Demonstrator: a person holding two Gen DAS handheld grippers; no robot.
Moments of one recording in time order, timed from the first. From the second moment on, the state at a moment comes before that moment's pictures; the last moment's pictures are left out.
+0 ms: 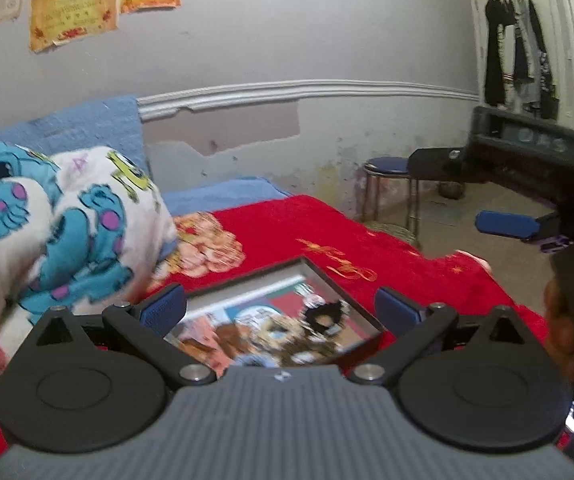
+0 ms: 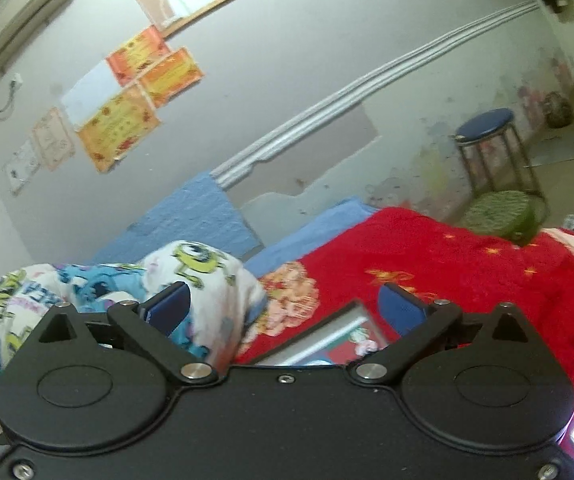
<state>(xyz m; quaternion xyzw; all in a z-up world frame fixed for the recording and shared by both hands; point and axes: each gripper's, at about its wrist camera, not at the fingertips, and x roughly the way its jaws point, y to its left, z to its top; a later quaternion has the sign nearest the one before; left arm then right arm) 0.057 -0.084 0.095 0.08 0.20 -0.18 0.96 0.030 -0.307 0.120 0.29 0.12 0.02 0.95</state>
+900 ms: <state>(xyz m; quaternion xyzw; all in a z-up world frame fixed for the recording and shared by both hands) 0.096 -0.130 -0.075 0.06 0.39 -0.18 0.90 0.012 -0.303 -0.027 0.34 0.31 -0.09 0.88</state>
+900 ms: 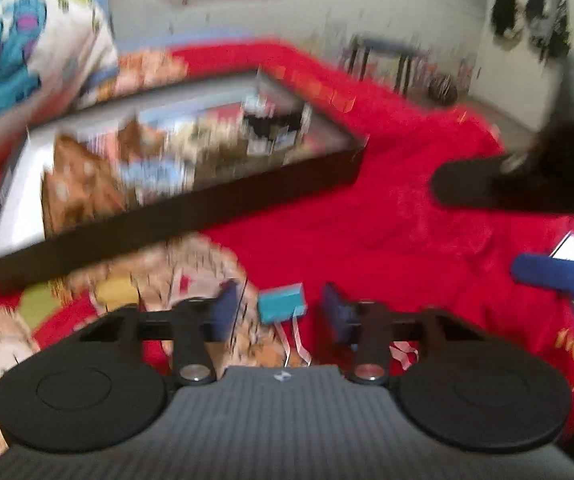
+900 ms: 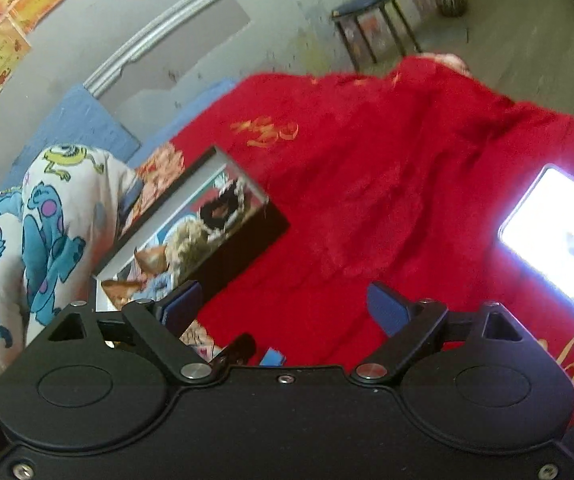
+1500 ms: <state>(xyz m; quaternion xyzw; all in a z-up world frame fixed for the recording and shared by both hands) 0.054 -0.063 -0.041 0.08 0.38 -0.03 0.92 0.024 -0.257 -0.046 0.30 0.39 -0.05 0.87</state>
